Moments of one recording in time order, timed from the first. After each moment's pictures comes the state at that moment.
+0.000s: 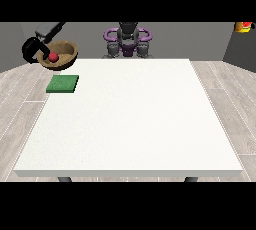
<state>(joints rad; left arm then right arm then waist) -0.55 0.77 0.59 -0.99 0.34 -0.47 -0.02 -0.53 -0.67 -0.31 -0.73 -0.13 0.01 0.11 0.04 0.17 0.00</state>
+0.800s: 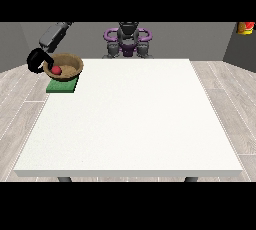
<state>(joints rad) -0.54 0.81 0.58 -1.00 0.37 -0.48 -0.05 -0.56 -0.61 -0.40 -0.59 -0.20 -0.02 0.04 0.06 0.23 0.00</state>
